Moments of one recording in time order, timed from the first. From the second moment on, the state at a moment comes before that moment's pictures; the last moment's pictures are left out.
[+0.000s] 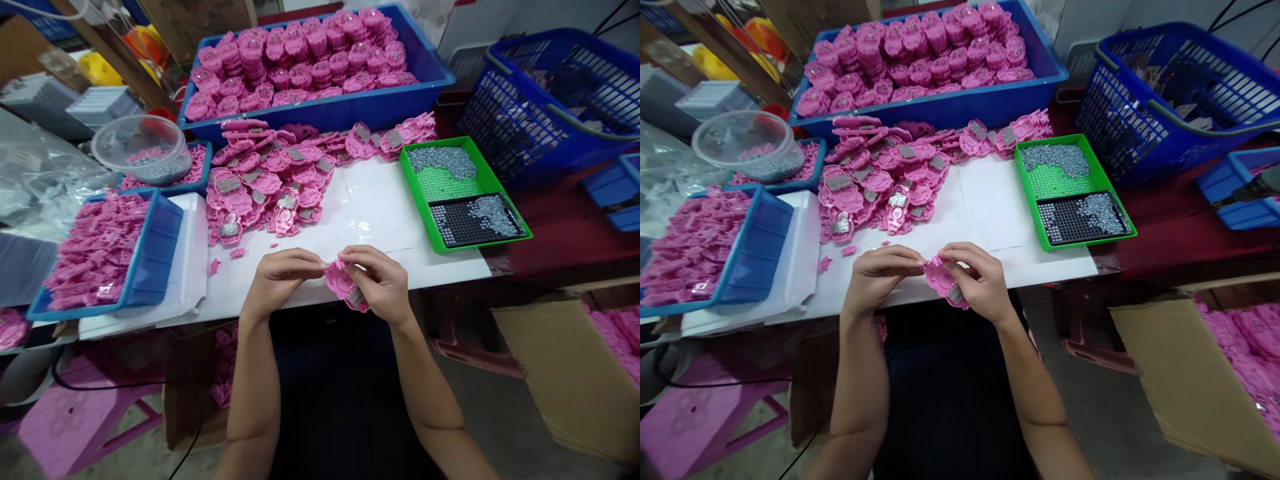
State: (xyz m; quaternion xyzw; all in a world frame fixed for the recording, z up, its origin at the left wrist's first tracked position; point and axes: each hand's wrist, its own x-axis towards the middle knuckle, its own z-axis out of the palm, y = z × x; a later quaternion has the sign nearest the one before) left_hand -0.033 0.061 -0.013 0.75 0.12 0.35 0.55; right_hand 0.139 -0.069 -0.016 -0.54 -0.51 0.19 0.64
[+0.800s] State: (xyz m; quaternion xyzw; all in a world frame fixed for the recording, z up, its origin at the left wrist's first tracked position) left_hand -0.049 0.053 -0.007 0.89 0.08 0.34 0.30; right_hand 0.139 -0.067 -0.022 -0.52 -0.48 0.25 0.66
